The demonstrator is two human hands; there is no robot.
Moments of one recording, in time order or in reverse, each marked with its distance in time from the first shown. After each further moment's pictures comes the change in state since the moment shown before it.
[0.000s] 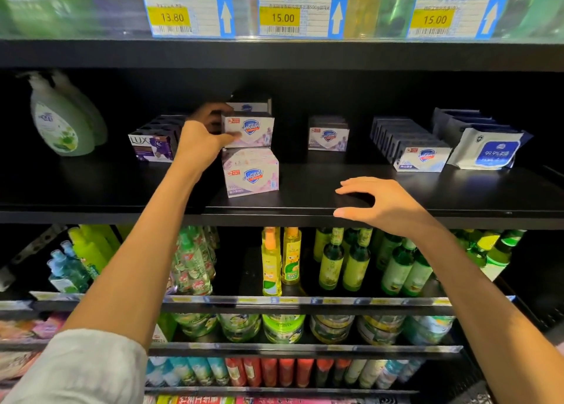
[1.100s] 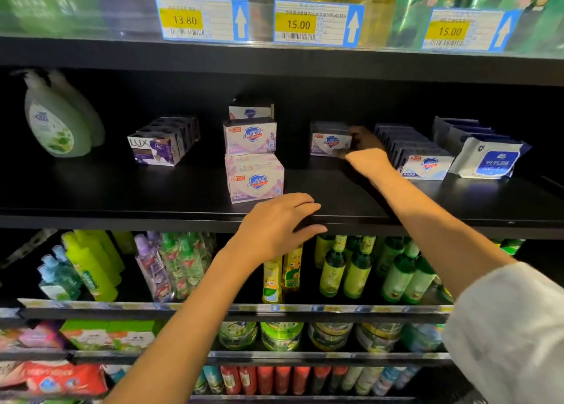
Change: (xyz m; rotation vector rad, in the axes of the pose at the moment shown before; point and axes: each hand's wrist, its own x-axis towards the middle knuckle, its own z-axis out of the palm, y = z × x) left_hand -0.116 0.000 0.088 0.796 -0.447 0.522; right_hand 0.146 0.010 -0.003 0.141 0.361 0.288
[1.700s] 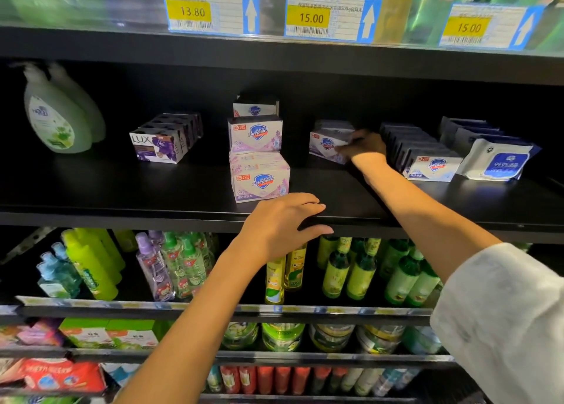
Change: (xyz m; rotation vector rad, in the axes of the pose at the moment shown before) left_hand 0.003 -0.003 -0.006 -0.073 -0.083 -0.087; right_hand 0.027 -0.003 0.023 0.115 0.094 0.190
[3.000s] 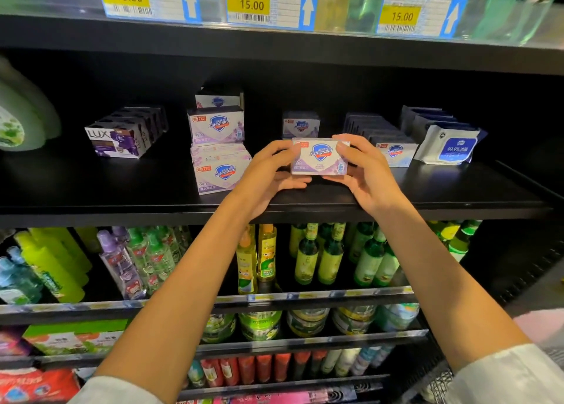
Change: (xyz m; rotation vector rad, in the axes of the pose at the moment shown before) left_hand 0.067 0.027 -0.001 -1.543 0.110 -0.392; right_hand -0.132 0.028 -0.086 0.842 -0.294 -0.022
